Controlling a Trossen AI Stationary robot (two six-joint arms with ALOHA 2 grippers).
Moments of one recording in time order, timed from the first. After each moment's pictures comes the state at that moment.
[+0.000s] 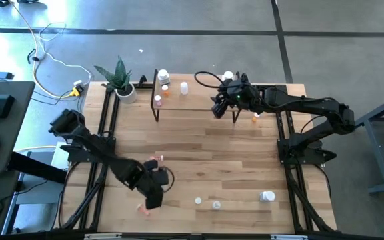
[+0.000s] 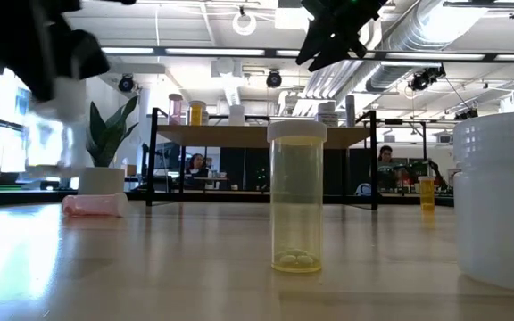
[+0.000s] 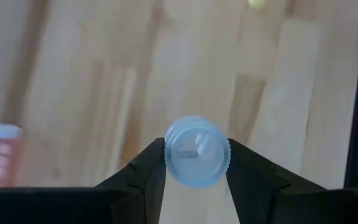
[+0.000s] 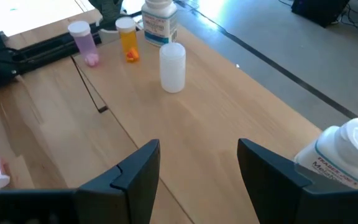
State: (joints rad) left arm -0.48 1.60 1.06 -0.64 -0.21 -0.78; right arm -0.24 1.38 1.26 -0.50 0.36 0.23
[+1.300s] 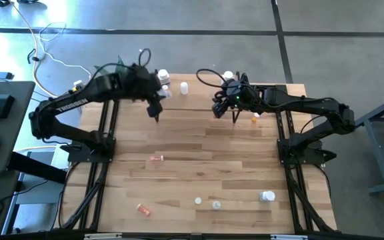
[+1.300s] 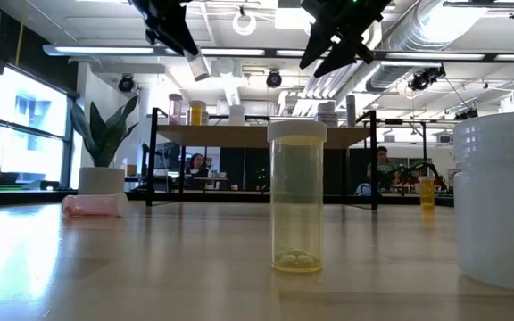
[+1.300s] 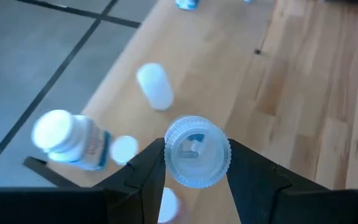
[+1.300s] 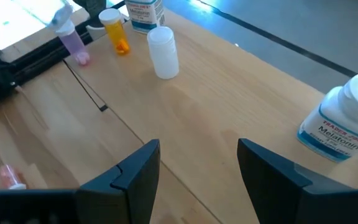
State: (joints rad) left arm 0.54 1.24 1.32 -0.82 -0.11 0.11; right arm -0.24 1.38 1.26 -0.55 0.36 0.40
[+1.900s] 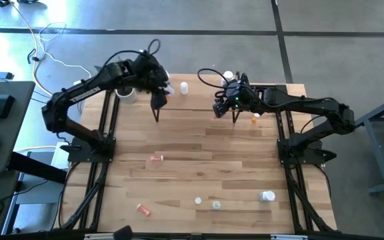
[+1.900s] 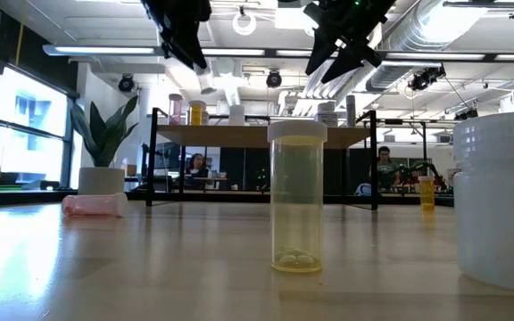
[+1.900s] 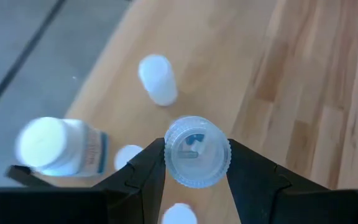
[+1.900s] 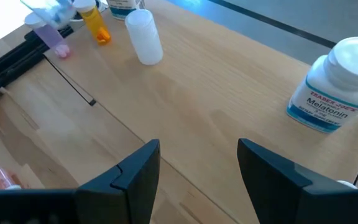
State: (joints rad) left arm 0.65 1.43 1.49 -0.95 0.04 0.18; right arm -0.24 1.38 1.26 -0.62 0.38 0.50
